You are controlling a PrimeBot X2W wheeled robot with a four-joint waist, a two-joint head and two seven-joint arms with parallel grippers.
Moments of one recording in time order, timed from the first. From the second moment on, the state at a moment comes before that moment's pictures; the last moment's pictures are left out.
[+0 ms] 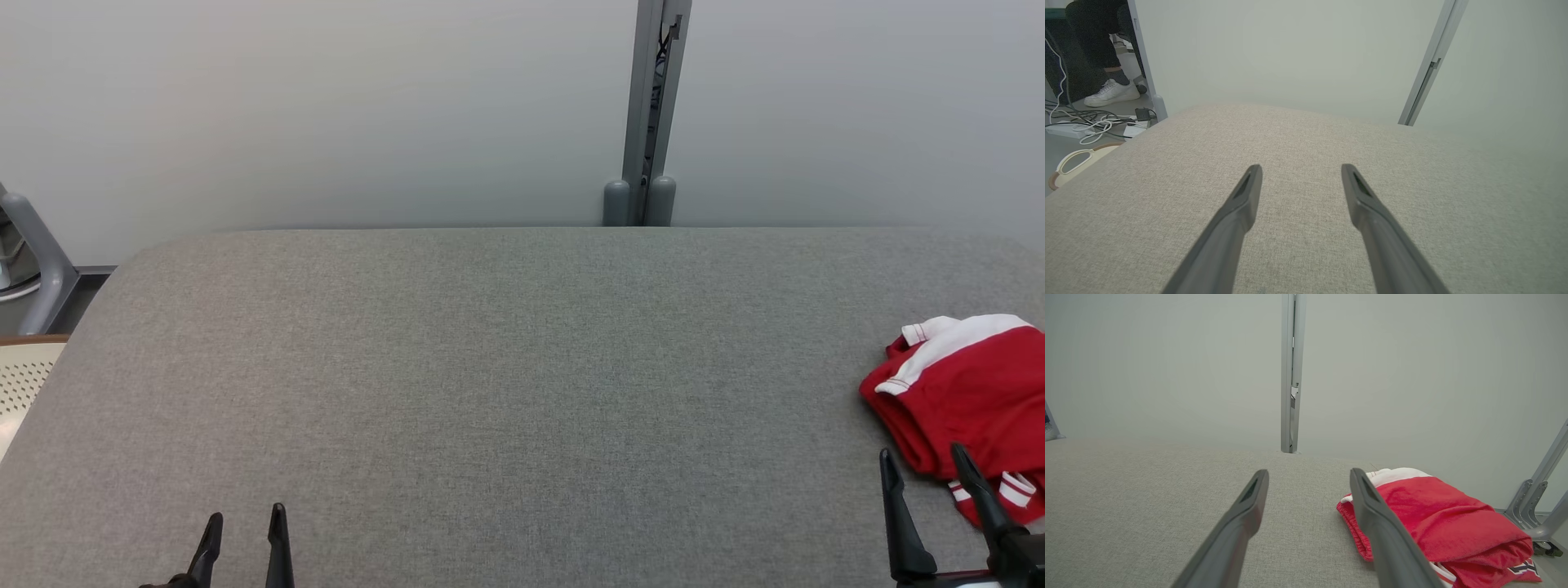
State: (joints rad) left arm 0.16 0.05 0.04 0.26 -0.24 -0.04 -0.26; right arm 0.13 -0.06 -0.12 0.11 0.03 0.13 -0.26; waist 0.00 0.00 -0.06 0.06
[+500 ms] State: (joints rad) left arm 0.18 0.03 0.03 0.32 -0.33 -0.04 -0.22; right arm 0.15 -0.03 -0.12 0.18 0.13 0.13 -0.22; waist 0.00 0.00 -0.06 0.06
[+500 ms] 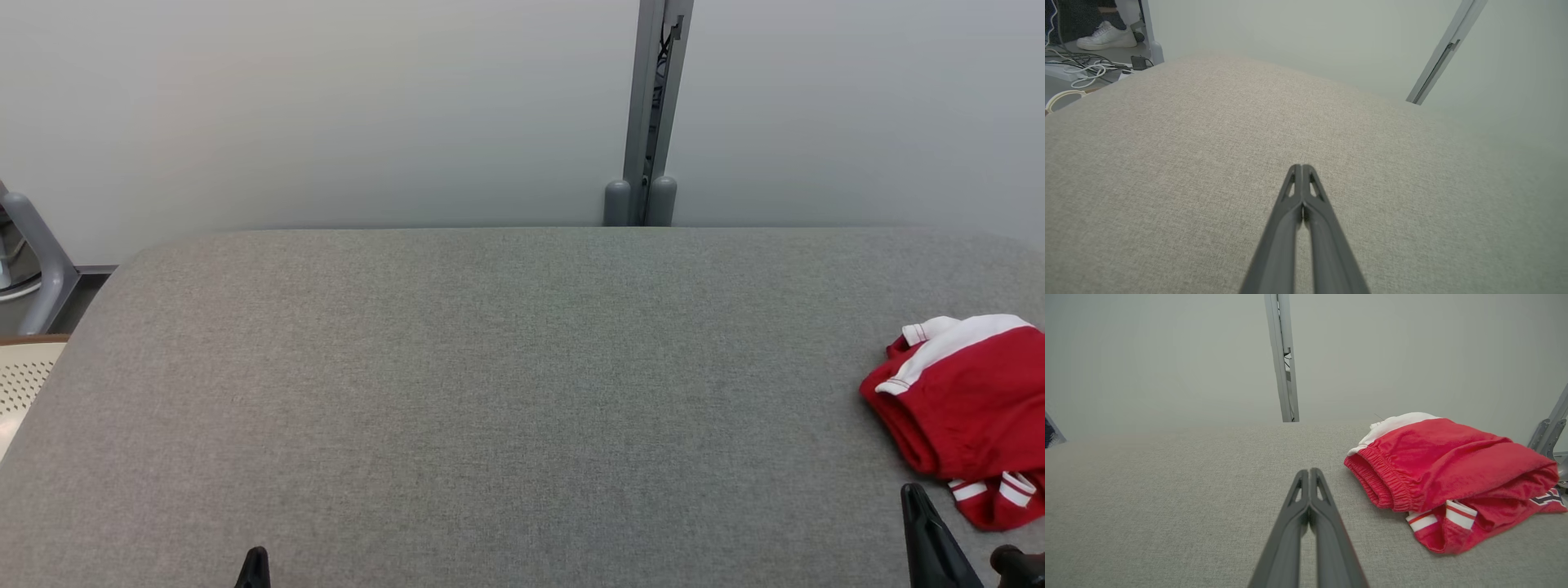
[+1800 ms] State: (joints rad) left arm 0.06 0.04 0.07 0.29 -0.92 -0.08 -0.07; right arm 0.04 -0.04 -0.11 0.21 0.80 0.13 -0.07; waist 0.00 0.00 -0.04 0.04
